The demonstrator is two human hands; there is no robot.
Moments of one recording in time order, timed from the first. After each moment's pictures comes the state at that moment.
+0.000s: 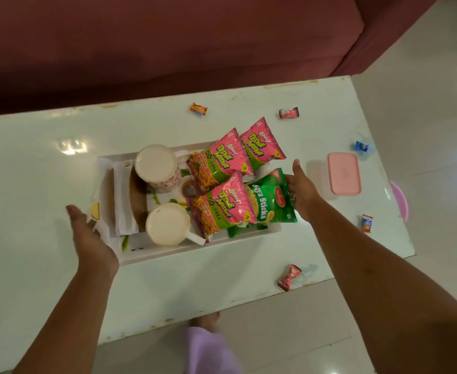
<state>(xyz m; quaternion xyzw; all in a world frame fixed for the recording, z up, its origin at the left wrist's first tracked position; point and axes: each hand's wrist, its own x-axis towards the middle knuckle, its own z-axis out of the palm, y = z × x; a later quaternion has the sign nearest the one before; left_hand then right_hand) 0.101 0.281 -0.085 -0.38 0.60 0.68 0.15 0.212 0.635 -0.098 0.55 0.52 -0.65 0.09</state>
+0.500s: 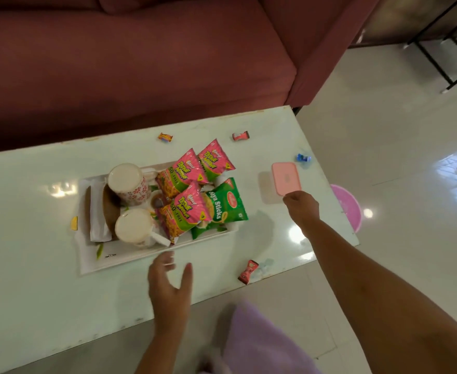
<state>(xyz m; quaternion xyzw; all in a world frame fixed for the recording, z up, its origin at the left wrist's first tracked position) 0.301 0.367 -0.054 0.01 0.84 0.53 0.09 0.322 0.676 -0.038 0.54 0.76 -0.35 0.01</state>
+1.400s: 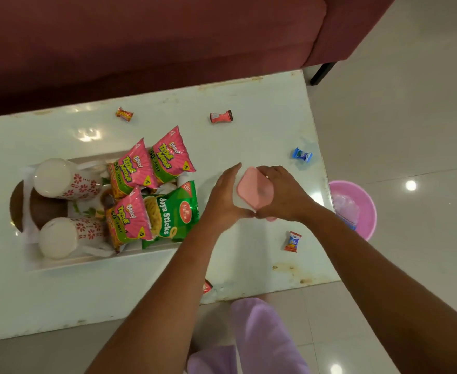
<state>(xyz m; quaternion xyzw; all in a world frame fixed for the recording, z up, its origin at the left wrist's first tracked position) 0.217 0.653 -0.085 0.16 0.82 0.41 0.38 0.274 0.808 -0.068 0.18 0.88 -0.38 0.22</state>
